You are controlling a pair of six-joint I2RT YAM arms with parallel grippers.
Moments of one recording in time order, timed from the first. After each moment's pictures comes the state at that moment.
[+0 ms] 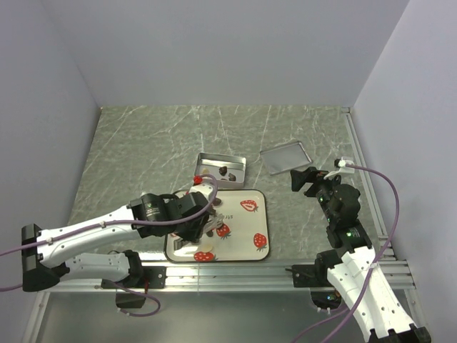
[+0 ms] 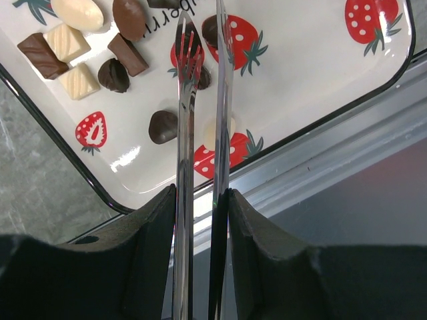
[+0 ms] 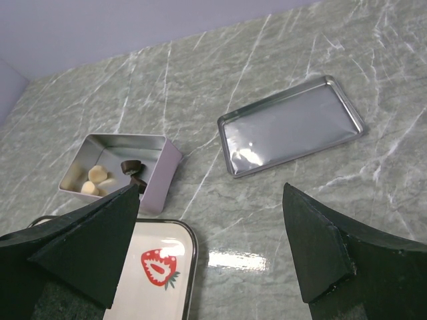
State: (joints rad) left arm -1.18 1.08 1.02 -1.01 -0.24 -0.68; right arm 0.20 0.51 0.40 -0.02 0.01 0.38
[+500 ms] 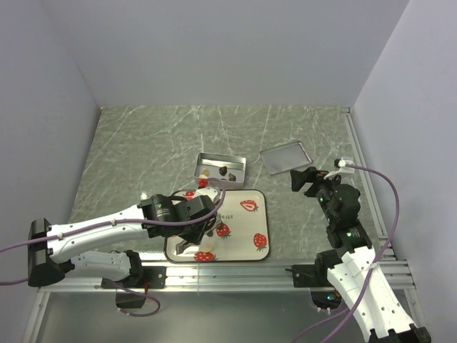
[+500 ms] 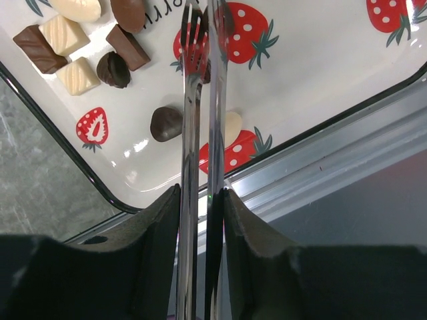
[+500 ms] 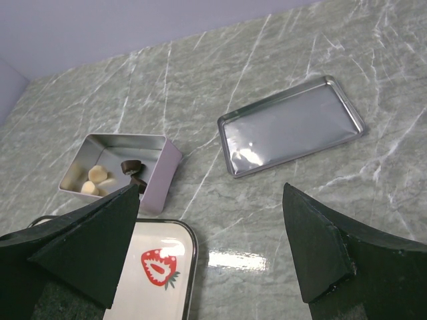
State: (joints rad) left arm -1.21 1.14 1.02 -1.02 -0.26 -0.69; right arm 0.20 0.51 0.40 -0.02 0.01 0.38
